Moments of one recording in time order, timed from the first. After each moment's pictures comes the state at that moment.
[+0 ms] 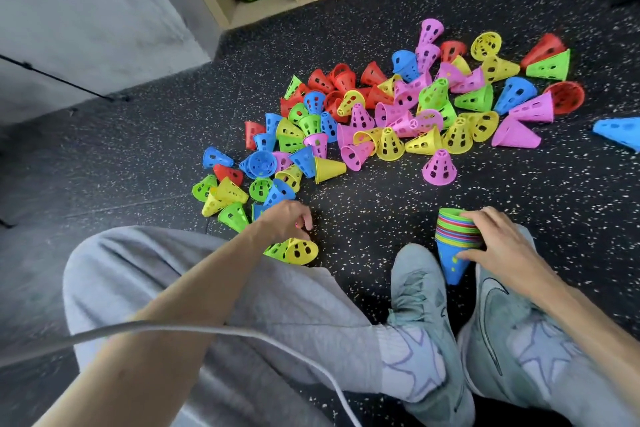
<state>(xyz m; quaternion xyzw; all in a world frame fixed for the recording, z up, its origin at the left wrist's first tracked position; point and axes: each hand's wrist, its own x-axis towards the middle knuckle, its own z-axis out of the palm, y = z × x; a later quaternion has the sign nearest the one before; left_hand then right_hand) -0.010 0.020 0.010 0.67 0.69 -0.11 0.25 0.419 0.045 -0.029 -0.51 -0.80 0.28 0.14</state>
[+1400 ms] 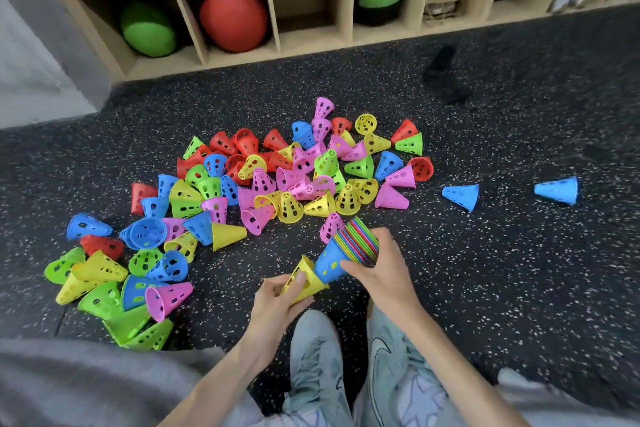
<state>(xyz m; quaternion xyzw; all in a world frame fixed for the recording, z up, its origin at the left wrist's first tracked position) 0.196 0.002 0.004 0.21 0.60 0.49 0.60 0.399 0.057 0.053 -0.58 -0.63 0.40 0.34</state>
